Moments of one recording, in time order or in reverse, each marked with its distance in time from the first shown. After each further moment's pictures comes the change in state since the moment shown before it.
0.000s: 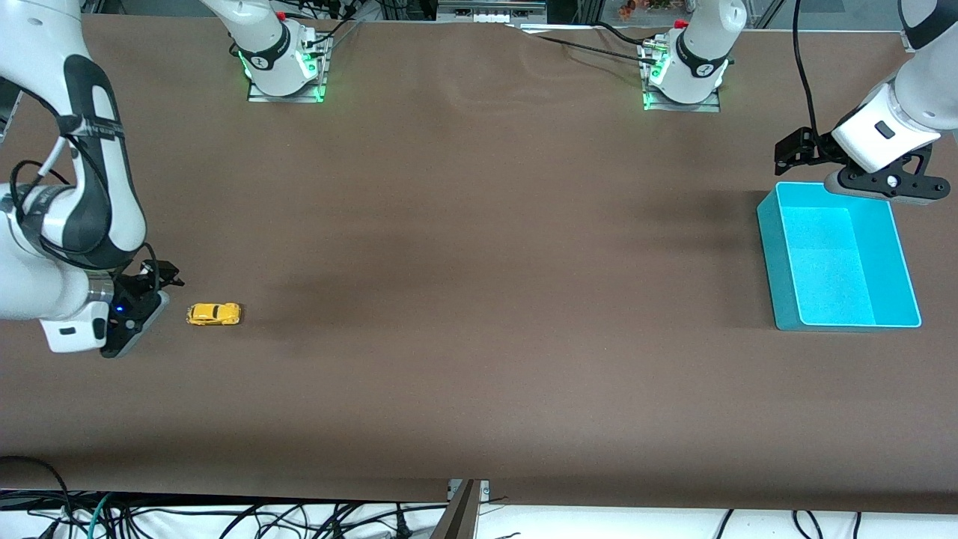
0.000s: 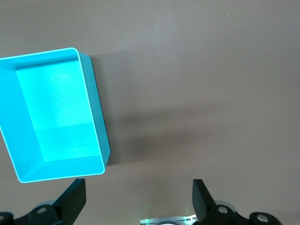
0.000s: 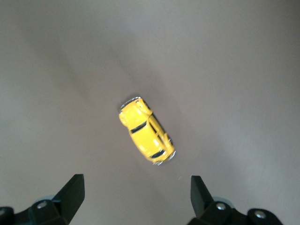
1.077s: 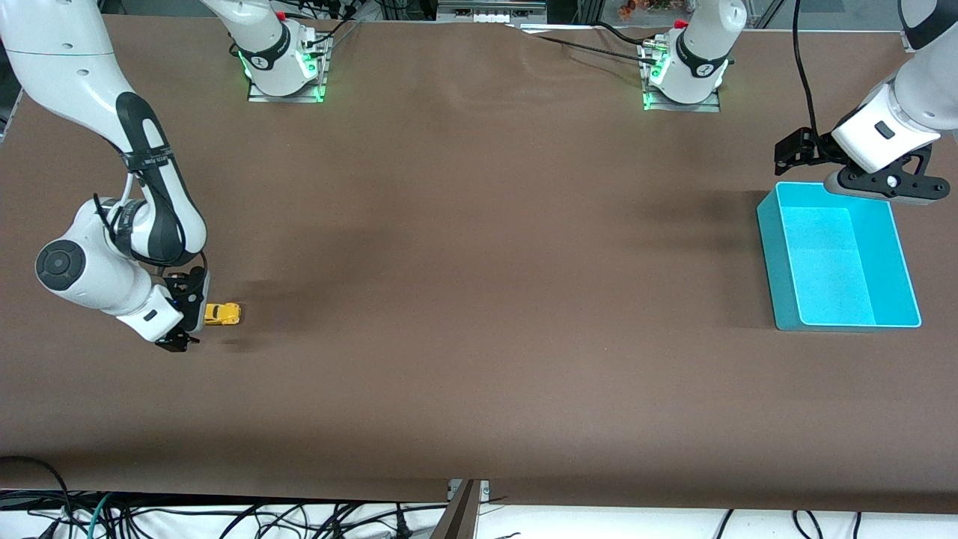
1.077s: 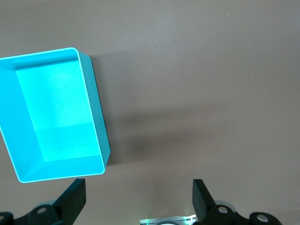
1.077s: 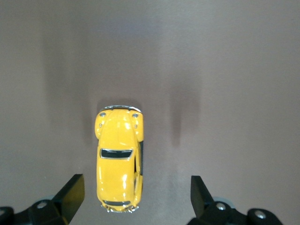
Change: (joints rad) left arm 0.000 0.001 0.000 0.000 0.000 0.000 0.000; right arm 0.003 0.026 0.006 -0.269 0.000 0.454 -0.539
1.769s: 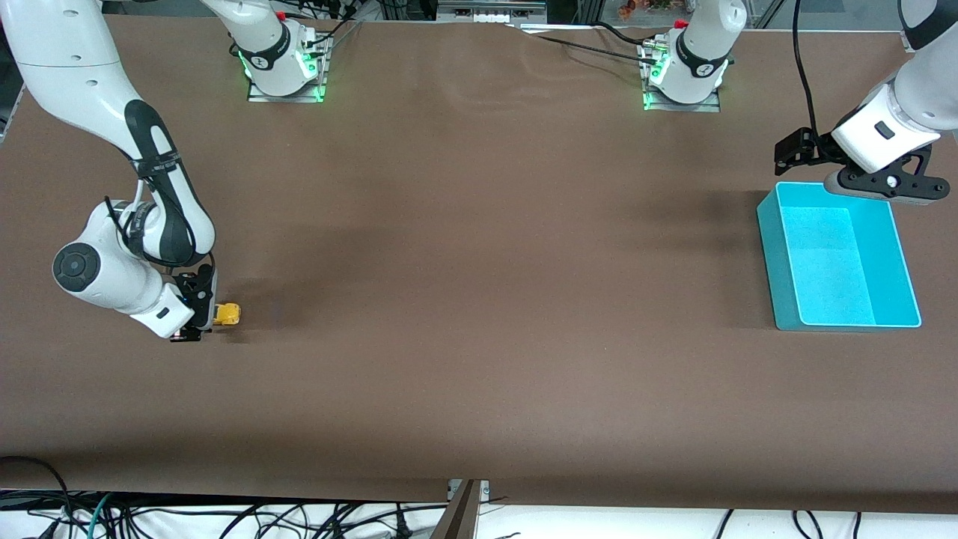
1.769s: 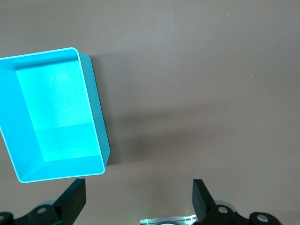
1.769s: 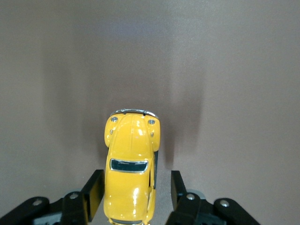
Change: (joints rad) left arm 0.000 0.000 0.000 0.000 0.000 0.000 0.000; right arm 0.000 0.022 0.000 -0.016 0.000 0.022 -0.029
